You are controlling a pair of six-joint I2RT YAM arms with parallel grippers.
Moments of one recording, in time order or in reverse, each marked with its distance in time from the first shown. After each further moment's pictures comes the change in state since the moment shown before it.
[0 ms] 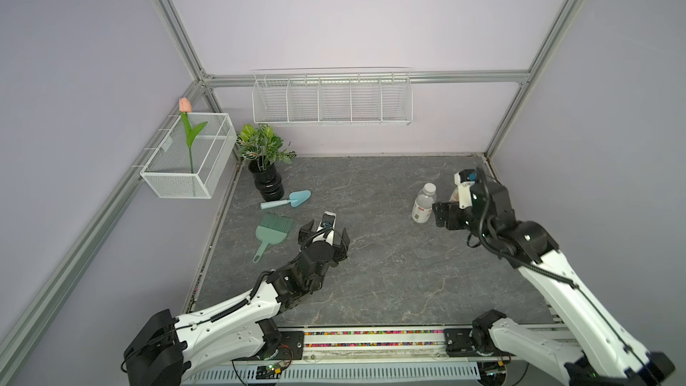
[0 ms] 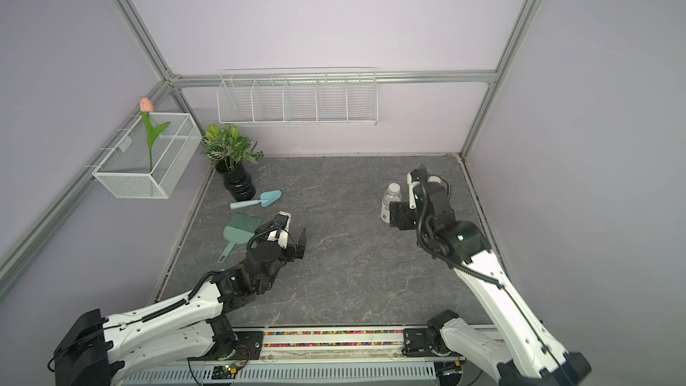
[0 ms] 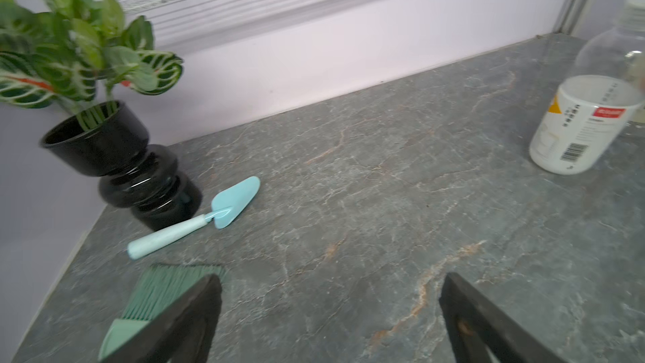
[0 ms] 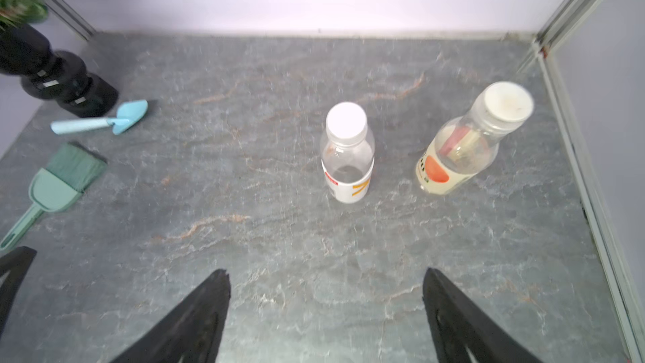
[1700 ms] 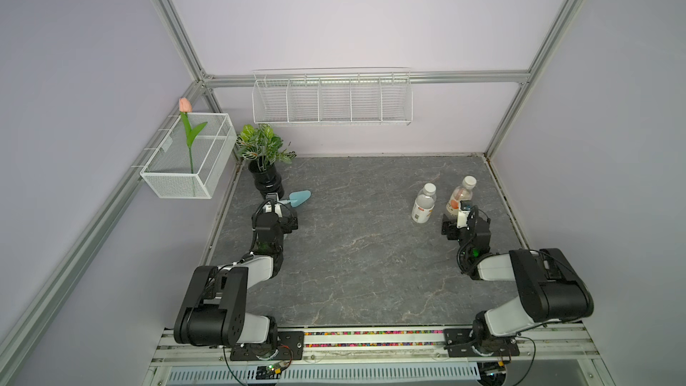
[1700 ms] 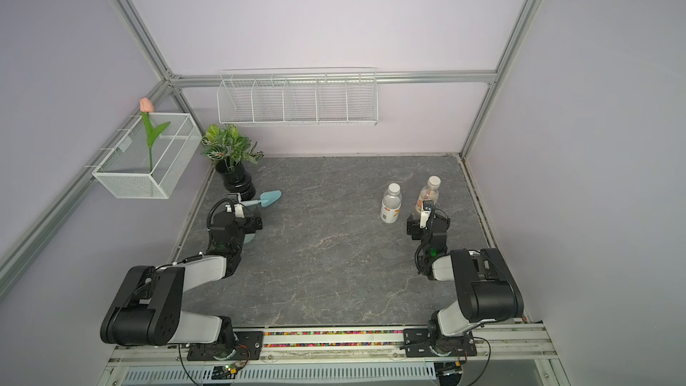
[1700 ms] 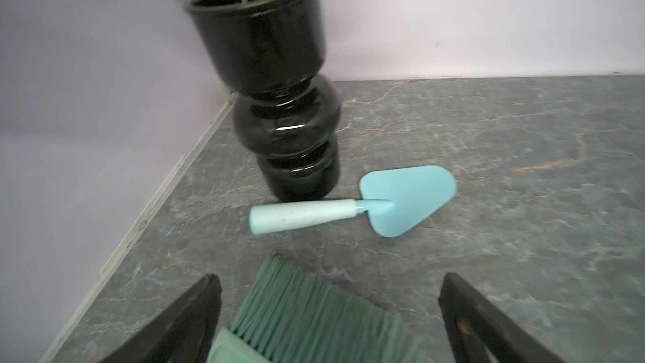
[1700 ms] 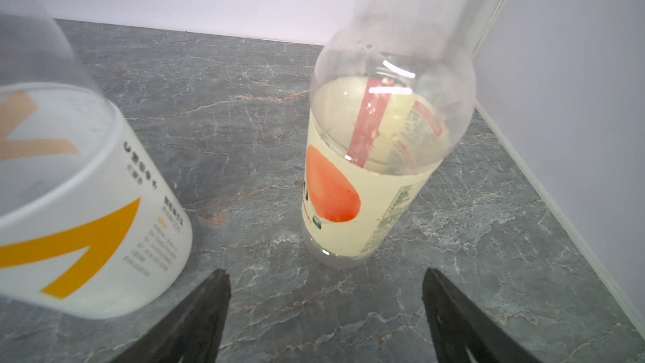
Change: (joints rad) left arm 0.883 0.515 -0.090 0.617 0.573 0.094; right arm -0.395 0.688 -0.645 1.526 -0.077 -0.283
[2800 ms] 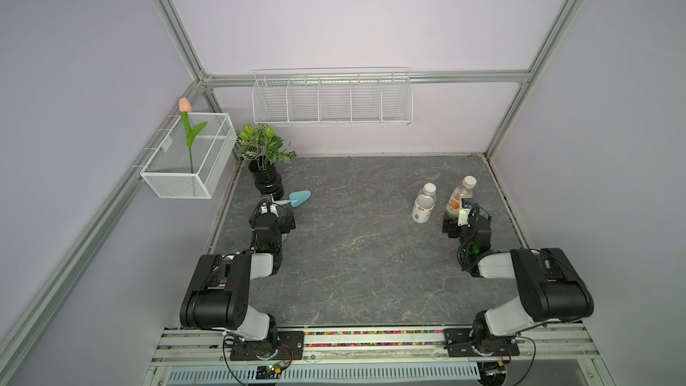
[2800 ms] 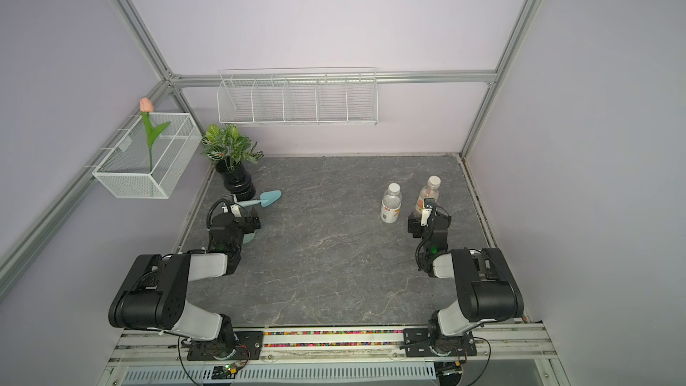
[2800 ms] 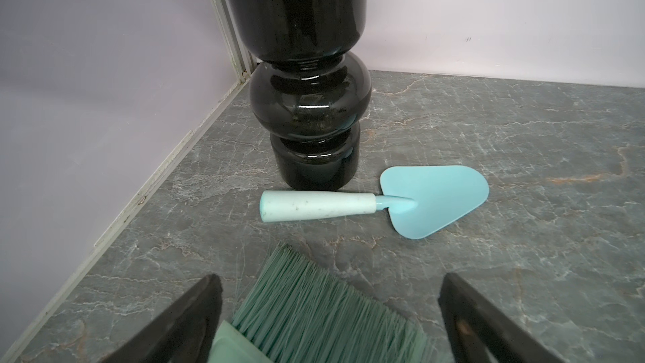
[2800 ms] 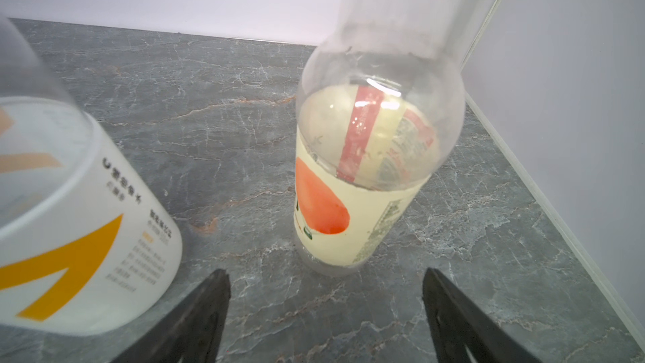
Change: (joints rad) left arm 0.008 0.053 0.015 0.027 -0.021 -0.061; right arm -0.013 0.000 0.024 -0.037 -0.001 0.001
